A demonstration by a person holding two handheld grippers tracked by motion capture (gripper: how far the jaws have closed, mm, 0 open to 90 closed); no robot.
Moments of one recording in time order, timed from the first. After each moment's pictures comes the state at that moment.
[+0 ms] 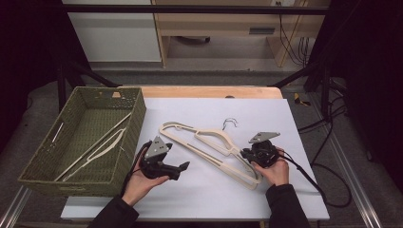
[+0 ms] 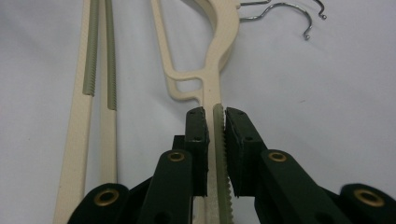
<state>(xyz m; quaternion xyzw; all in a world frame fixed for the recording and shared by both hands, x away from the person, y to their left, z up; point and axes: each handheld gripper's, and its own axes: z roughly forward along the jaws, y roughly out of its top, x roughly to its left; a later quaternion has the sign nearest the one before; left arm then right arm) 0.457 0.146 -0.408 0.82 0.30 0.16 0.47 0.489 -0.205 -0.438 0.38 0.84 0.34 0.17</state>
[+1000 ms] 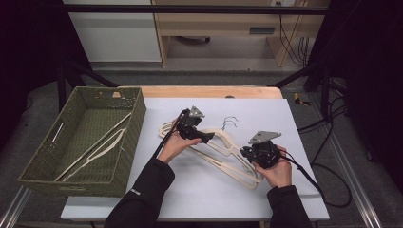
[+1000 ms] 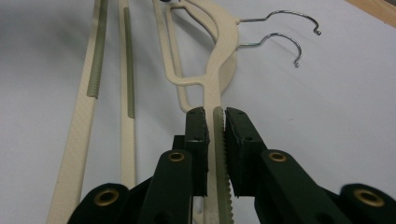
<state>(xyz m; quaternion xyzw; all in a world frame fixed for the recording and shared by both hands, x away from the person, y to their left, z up) 0.585 0.061 -0.428 0.85 0.30 0.13 0.40 0.473 -0.199 -0.412 0.36 0.85 0.34 0.19</state>
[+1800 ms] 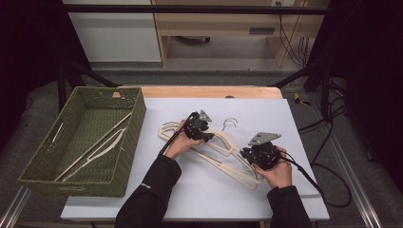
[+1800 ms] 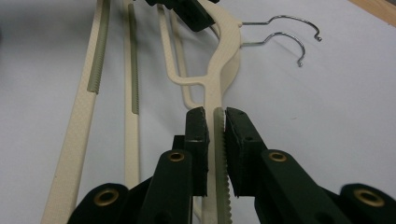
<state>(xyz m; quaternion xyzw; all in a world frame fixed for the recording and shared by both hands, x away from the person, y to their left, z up) 0.606 0.045 -0.459 0.90 0.24 0.14 0.34 0.470 -0.198 -0.412 0.35 0.85 0.33 0.19</state>
